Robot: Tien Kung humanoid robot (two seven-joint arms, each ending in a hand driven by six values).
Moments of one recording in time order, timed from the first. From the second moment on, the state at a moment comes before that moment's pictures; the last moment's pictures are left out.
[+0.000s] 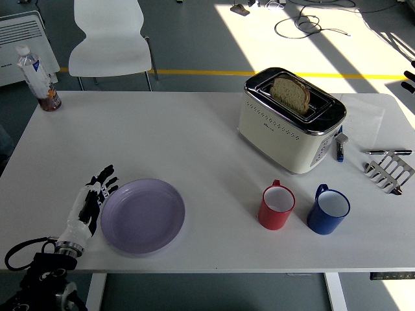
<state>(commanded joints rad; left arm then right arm) -0.12 0.14 -1.11 -0.97 0.95 0.13 -0.50 0.30 -0.38 1.45 1.34 -0.78 -0.18 0.10</state>
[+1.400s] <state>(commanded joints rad) -0.11 0.15 -1.01 -0.98 0.91 0.13 -0.50 0.31 -0.37 1.45 1.34 -0.78 -0.18 0.10</state>
